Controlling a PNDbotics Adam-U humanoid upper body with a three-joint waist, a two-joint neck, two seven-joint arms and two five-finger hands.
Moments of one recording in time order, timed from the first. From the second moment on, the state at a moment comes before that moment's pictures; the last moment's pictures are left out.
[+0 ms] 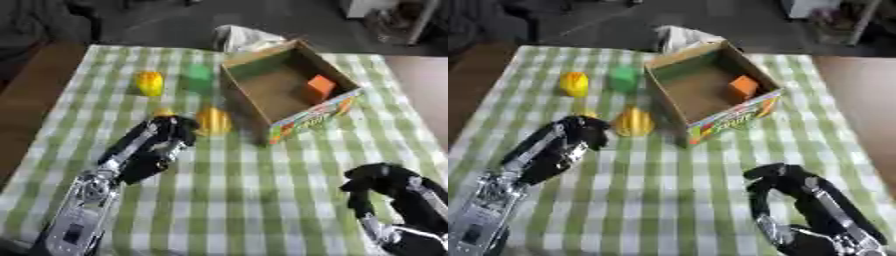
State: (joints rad) left arm -0.03 0.18 -0.08 -1.92 -0.28 -0.02 -0.41; right arm 0.01 -0.25 0.28 -1.97 0.03 -0.17 0.41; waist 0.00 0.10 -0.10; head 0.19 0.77
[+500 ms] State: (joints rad) left arm -0.03 0.18 -0.08 -1.92 -0.28 -0.02 -0.41; right arm 0.01 -0.25 0.28 -1.97 0.03 -0.17 0.41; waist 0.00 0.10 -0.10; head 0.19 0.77
